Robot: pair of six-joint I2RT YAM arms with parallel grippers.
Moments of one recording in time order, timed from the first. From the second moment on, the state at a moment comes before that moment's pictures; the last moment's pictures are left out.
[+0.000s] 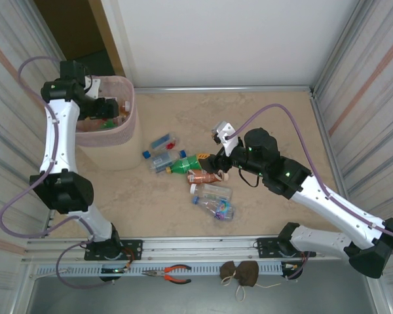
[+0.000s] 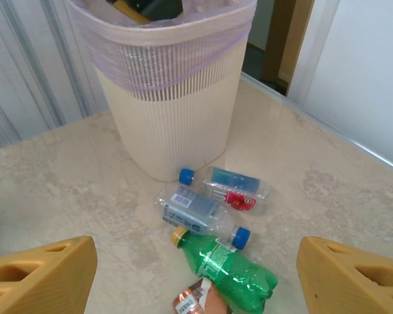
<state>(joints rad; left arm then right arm) 0.09 1.70 1.97 -1.30 0.12 0.05 0.85 1.03 1.05 -0.32 -0.08 -0.03</state>
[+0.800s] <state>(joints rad) 0.08 1.45 1.83 -1.15 0.49 -0.04 0.82 1.11 1.07 -0.58 -0.05 0.10</state>
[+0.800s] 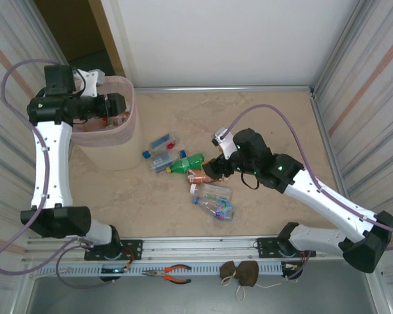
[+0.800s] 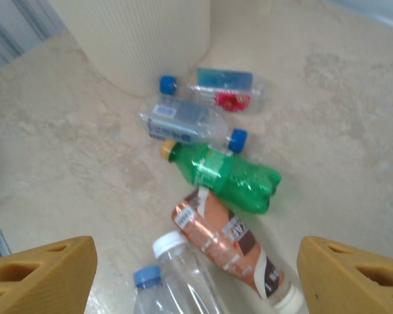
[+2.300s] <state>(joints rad) 0.08 1.37 1.74 -0.99 0.65 -0.13 1.21 1.96 1.46 -1.08 0.22 0.09</state>
